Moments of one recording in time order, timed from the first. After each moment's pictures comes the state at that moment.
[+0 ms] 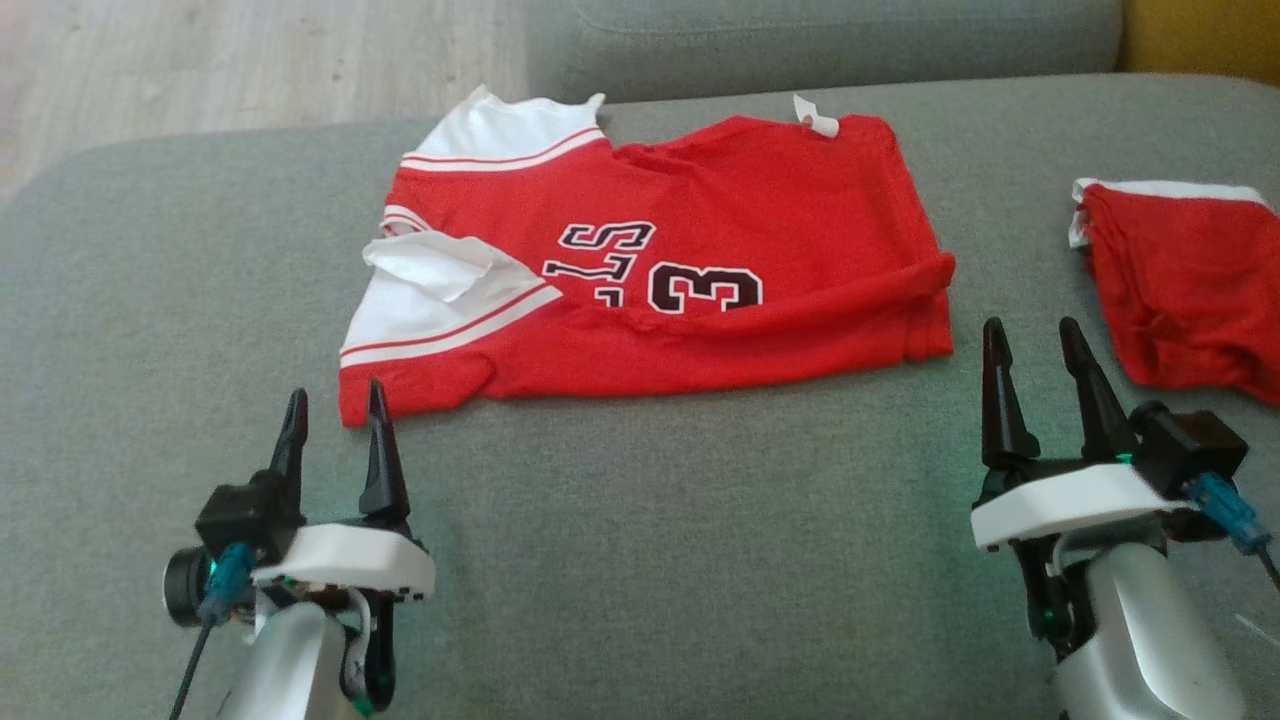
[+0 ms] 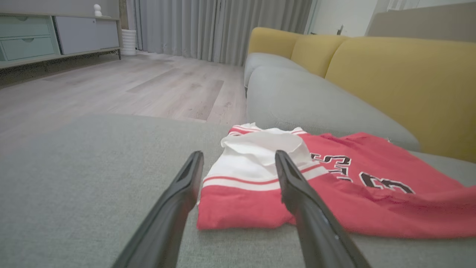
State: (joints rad) left arm -0.24 0.07 -0.14 0.48 -0.32 0.02 -0.26; right arm -0.22 -0.05 0.01 0.40 0.21 0.13 -0.25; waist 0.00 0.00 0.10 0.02
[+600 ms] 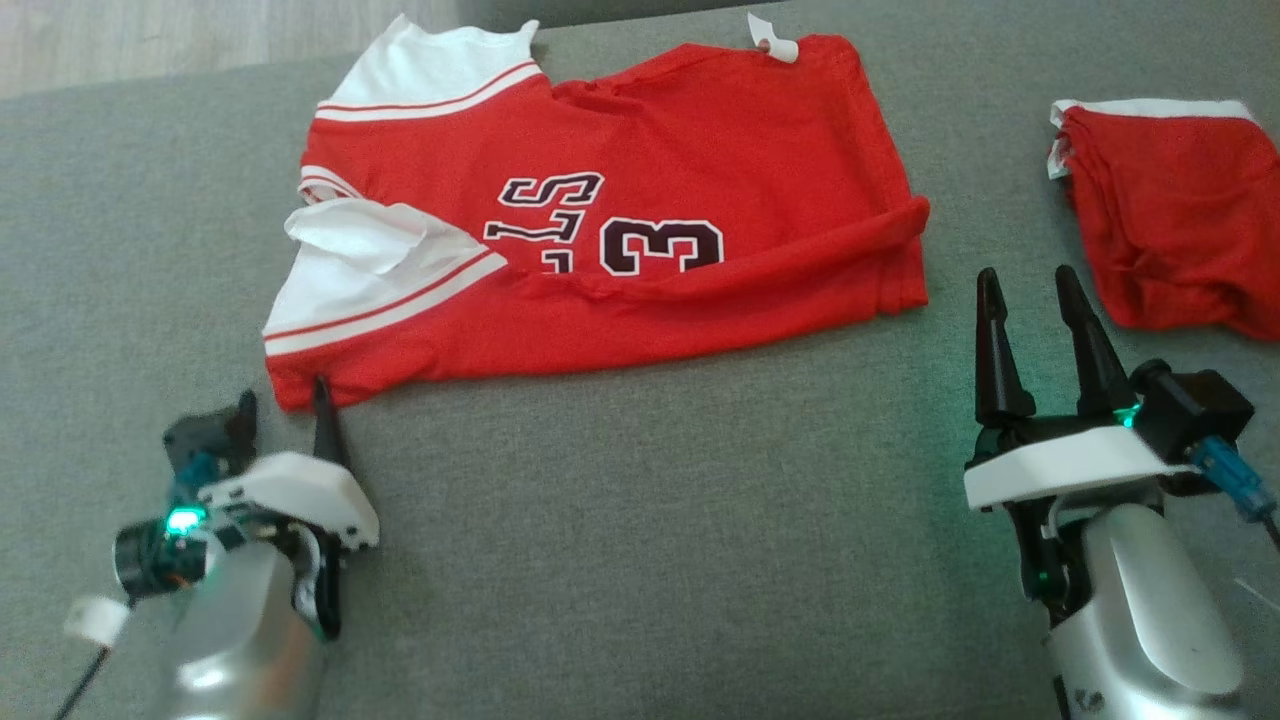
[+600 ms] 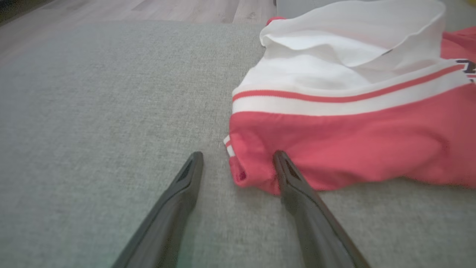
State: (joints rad) left arm -0.51 0.11 -0.10 0.97 -0.32 0.05 -0.17; right arm -0.27 -0.05 0.03 0.36 0.22 0.13 -0.25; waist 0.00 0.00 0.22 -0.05
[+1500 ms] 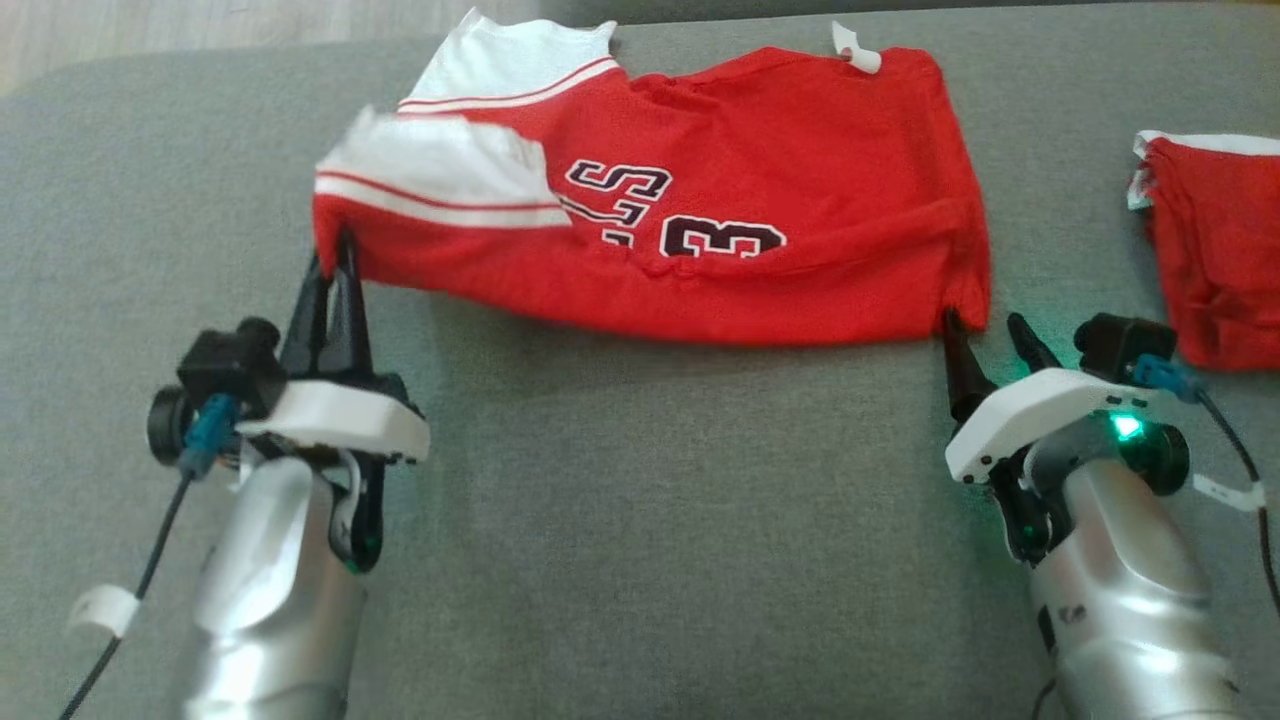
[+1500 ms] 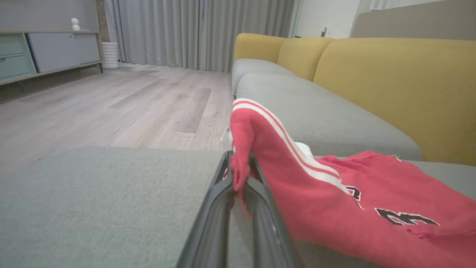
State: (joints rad) left arm -0.52 0.07 -0.13 0.61 -0.26 -0.05 -0.25; right arm -0.49 -0.05 -0.01 0.81 0.26 0.13 -0.05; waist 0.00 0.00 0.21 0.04
